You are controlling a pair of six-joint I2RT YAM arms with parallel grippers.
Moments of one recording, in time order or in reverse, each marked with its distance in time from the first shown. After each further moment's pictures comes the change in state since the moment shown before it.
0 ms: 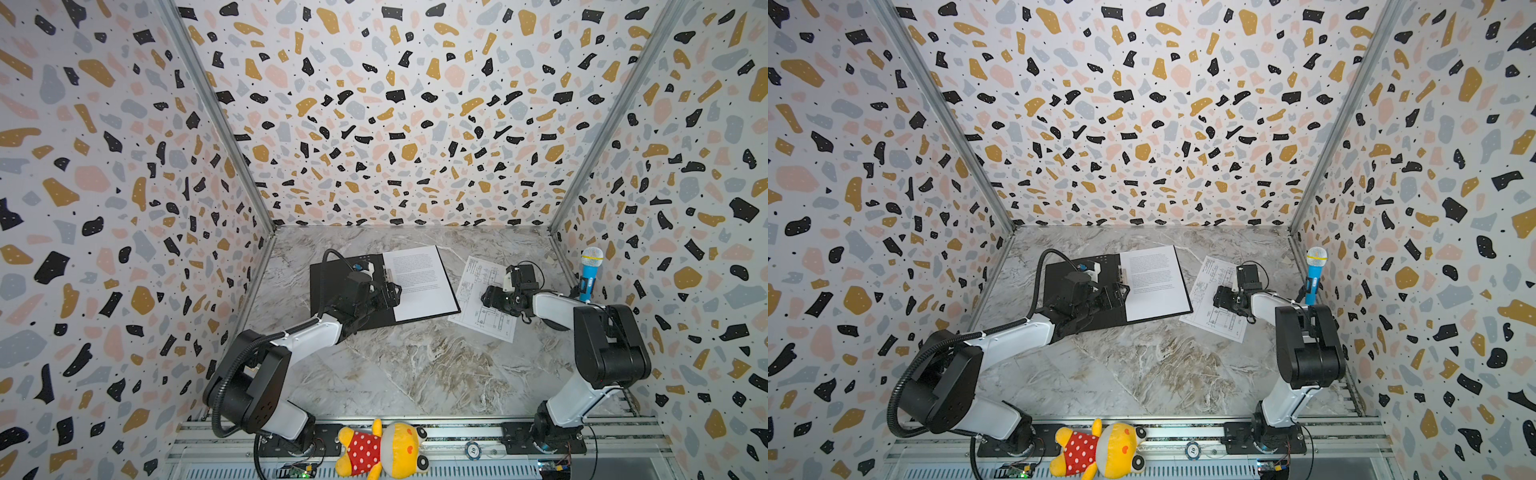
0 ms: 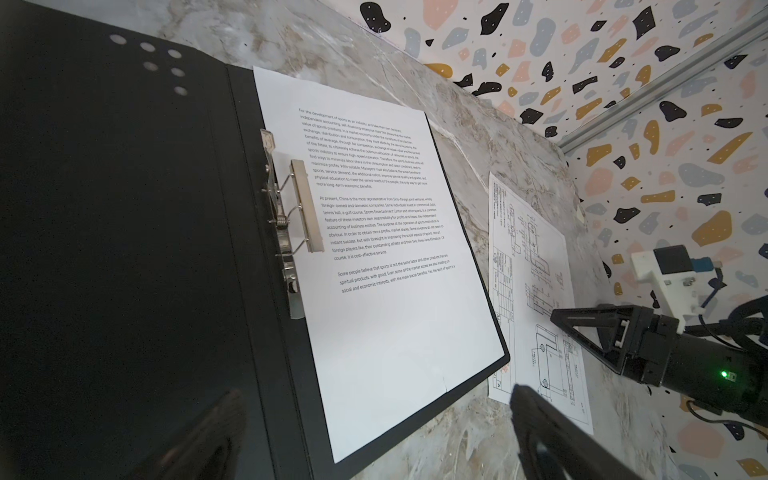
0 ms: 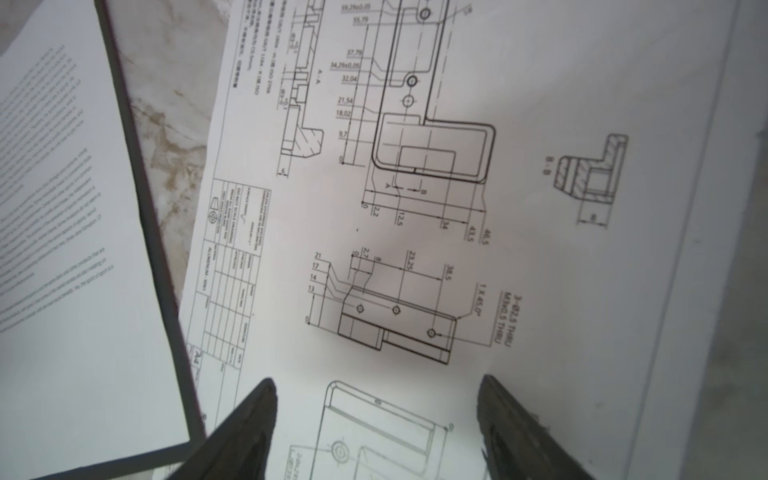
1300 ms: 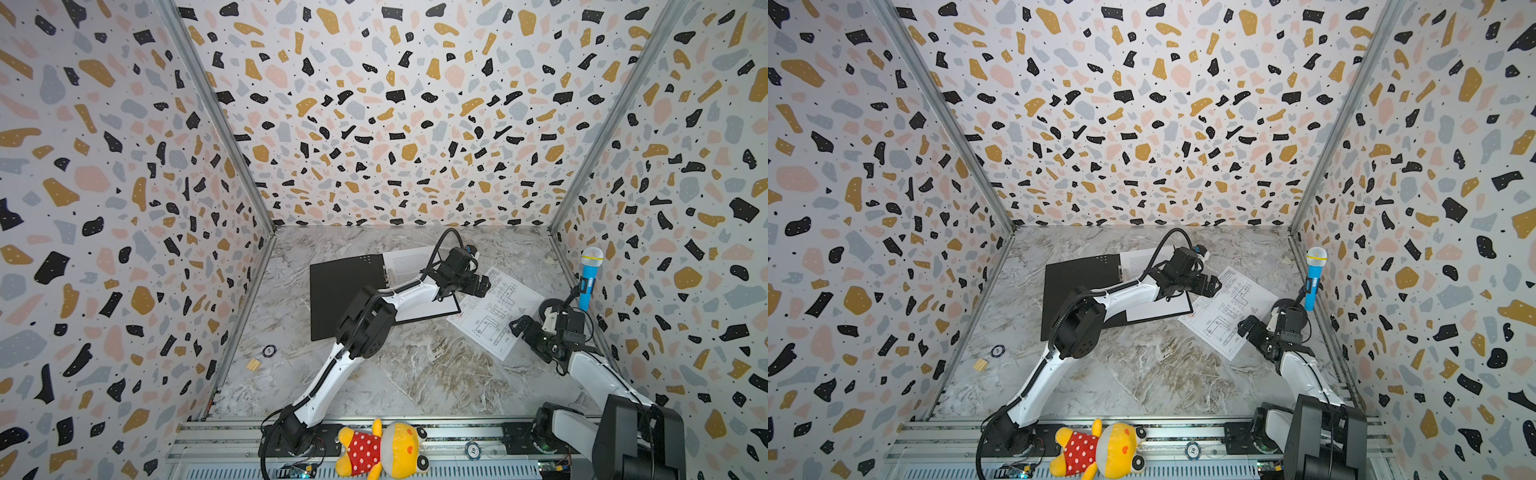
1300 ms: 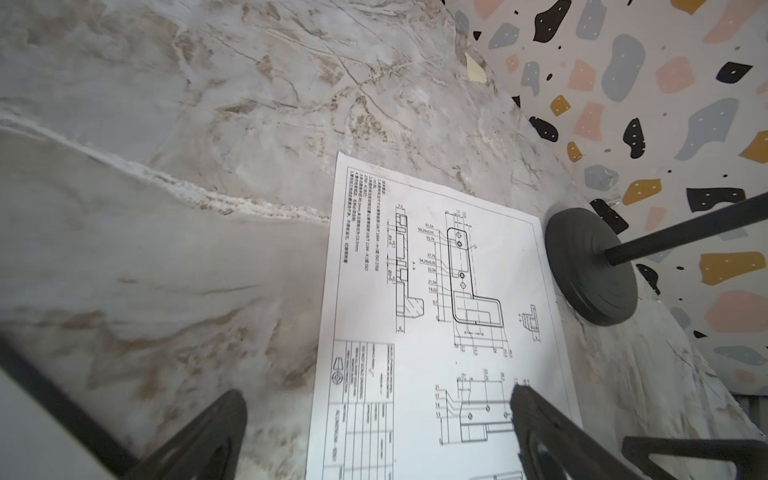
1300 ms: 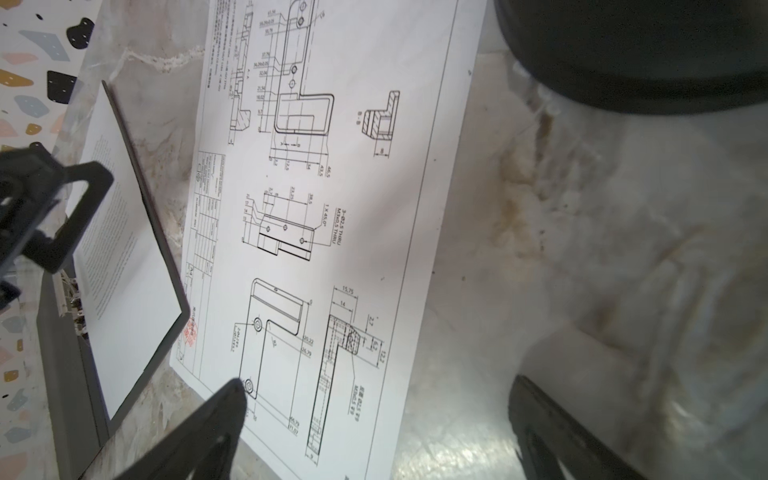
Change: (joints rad) left arm -0.351 1.006 1.341 -0.425 0.085 0.266; right arm -0.330 -0.555 -0.447 -0.044 -0.184 0.101
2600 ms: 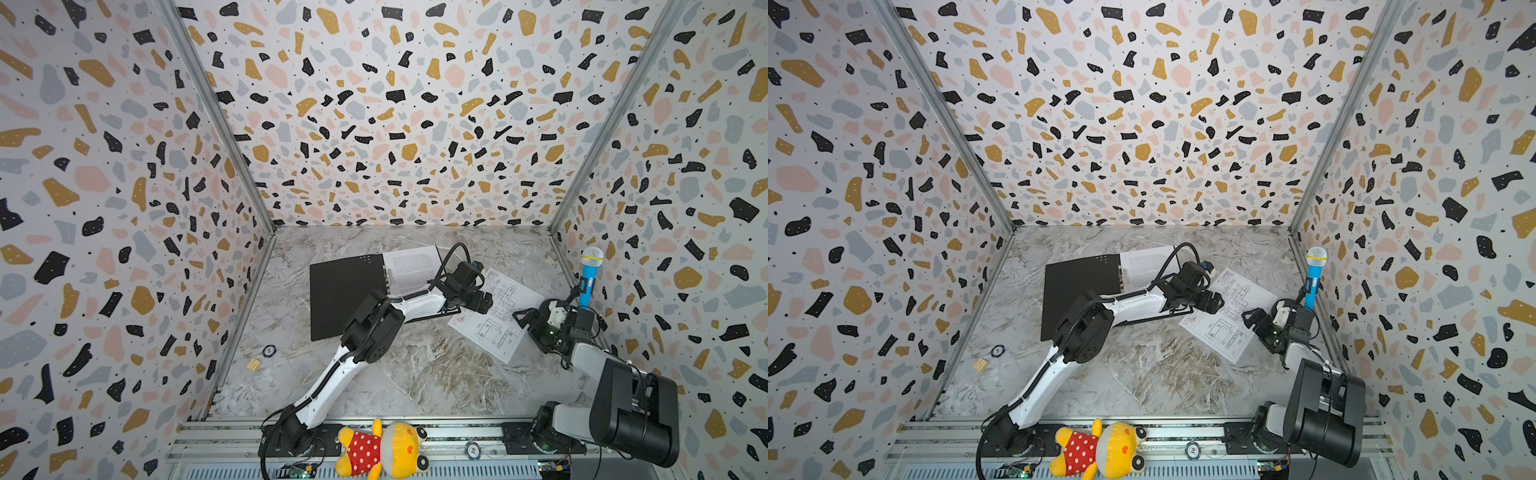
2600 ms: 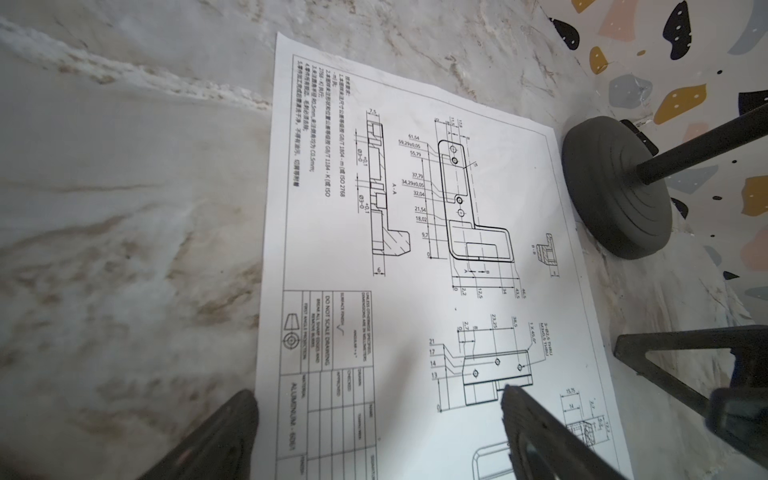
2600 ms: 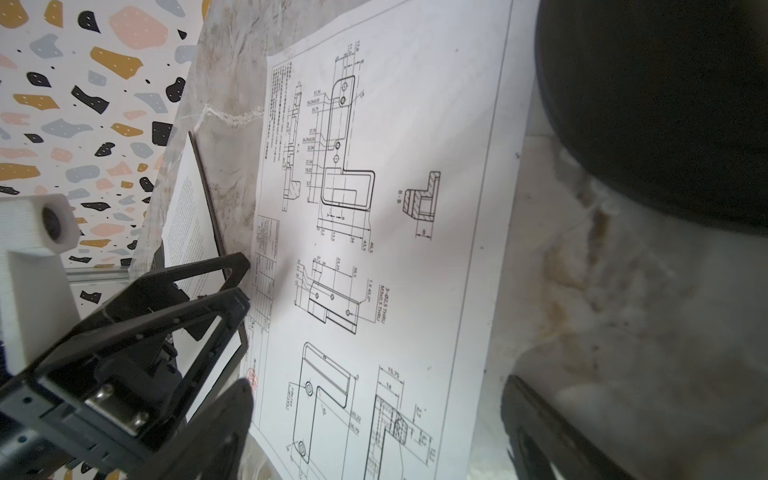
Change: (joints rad) left arm -0.055 -0.025 -0.133 0.017 0.005 -0.022; right arm -0.108 0.187 0.021 0.219 -0.202 0.017
